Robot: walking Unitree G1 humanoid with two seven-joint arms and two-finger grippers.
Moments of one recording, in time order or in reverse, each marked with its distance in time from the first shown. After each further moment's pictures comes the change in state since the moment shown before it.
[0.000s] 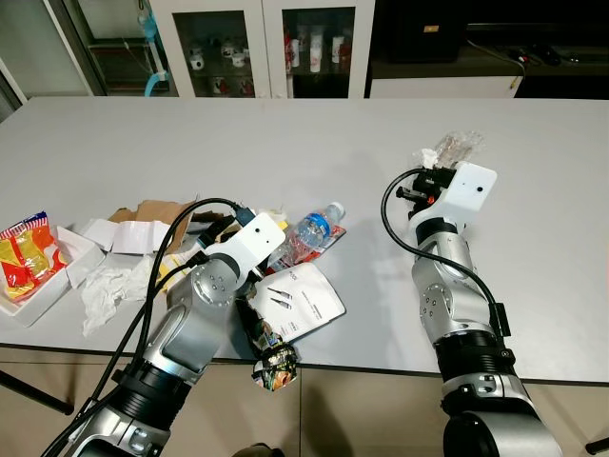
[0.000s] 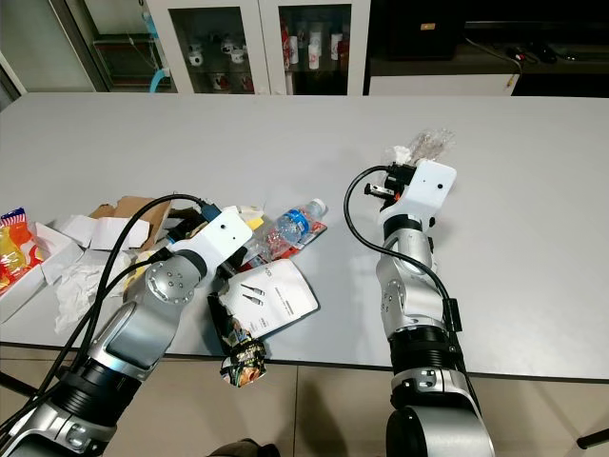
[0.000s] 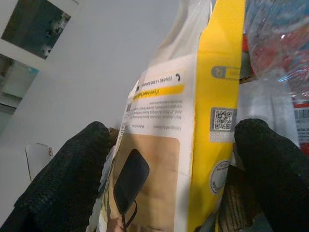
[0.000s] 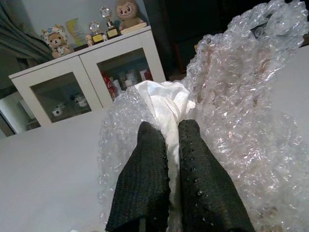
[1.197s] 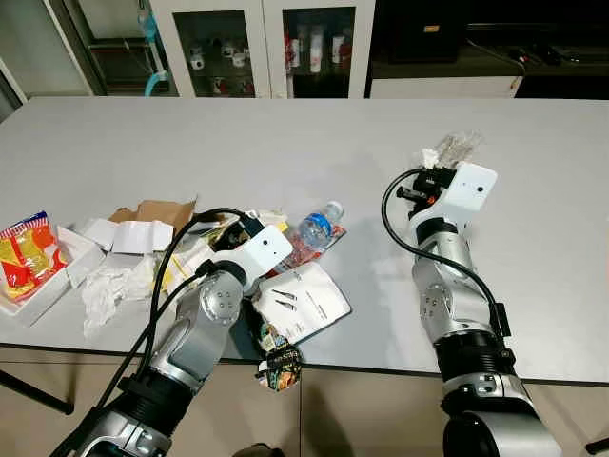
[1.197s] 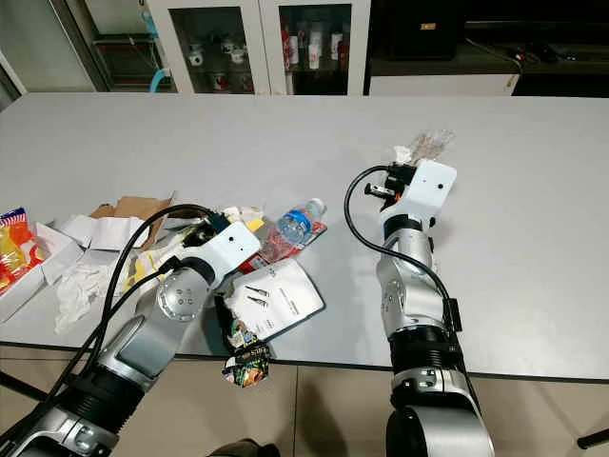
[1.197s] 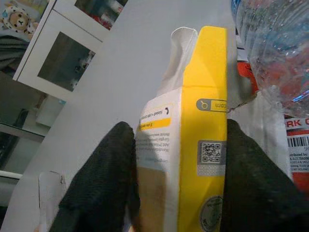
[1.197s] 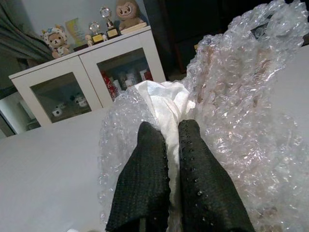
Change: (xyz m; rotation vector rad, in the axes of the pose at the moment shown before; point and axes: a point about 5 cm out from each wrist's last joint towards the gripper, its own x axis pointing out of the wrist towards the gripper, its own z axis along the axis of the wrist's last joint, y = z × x) left arm 0.007 -0.013 -0.004 0.070 -0.142 0.089; right arm 0.000 0.000 0.000 0.001 0.000 -0.001
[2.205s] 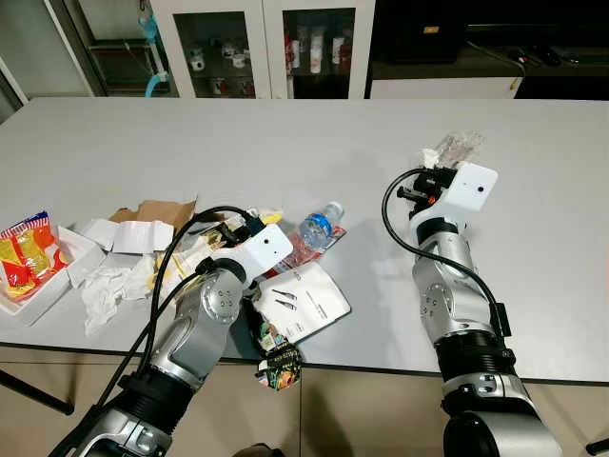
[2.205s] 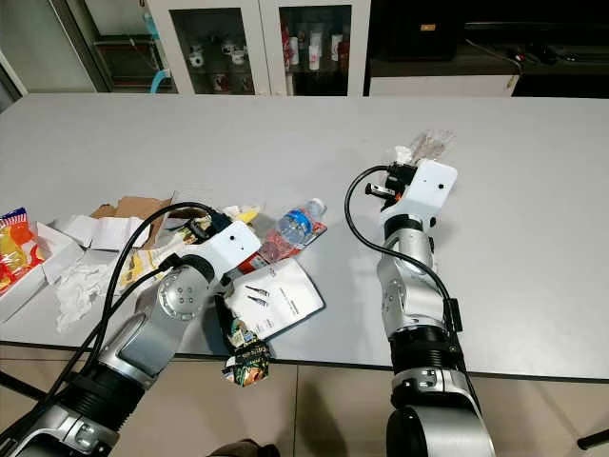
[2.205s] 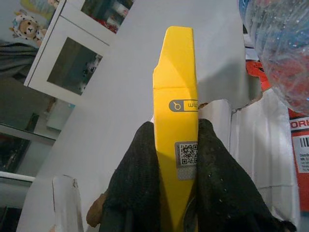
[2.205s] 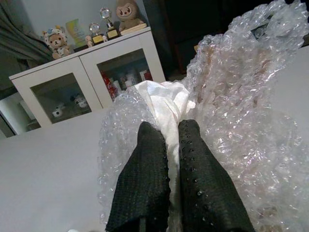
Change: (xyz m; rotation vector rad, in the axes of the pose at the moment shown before) left arm 0.001 0.003 0.001 0.041 -0.004 0.019; right arm 0.000 -0.001 0.000 -0.001 0.000 -0.001
